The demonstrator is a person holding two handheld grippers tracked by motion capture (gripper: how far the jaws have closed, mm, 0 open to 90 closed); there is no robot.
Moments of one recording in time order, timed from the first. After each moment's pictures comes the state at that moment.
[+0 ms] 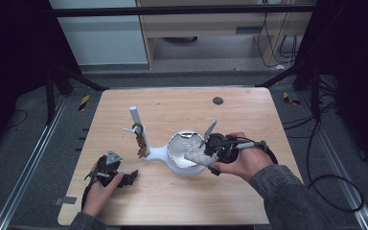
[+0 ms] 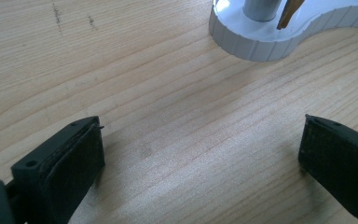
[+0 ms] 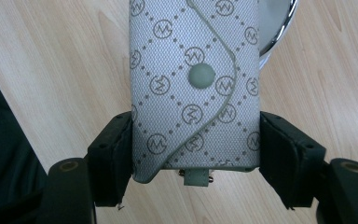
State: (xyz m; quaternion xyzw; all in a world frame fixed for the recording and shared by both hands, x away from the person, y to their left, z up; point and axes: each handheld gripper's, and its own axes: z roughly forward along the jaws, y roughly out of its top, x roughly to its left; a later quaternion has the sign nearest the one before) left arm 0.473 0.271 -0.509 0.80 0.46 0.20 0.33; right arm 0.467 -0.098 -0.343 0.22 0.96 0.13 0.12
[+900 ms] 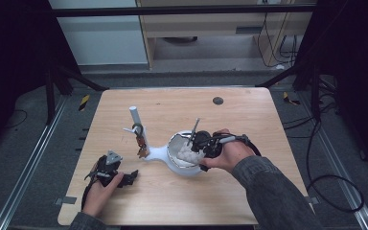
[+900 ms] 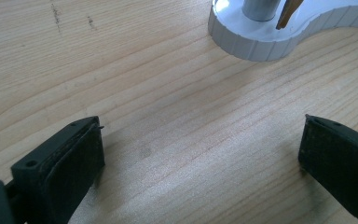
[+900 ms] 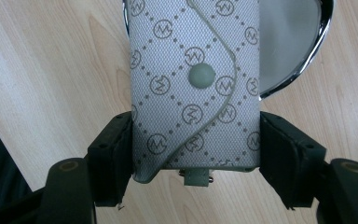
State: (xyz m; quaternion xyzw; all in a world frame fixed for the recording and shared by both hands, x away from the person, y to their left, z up) left arm 0.473 0.271 -0.509 0.80 0.45 0.20 0.33; right arm 0.493 -0.066 -0.362 0.21 0.97 0.09 0.10
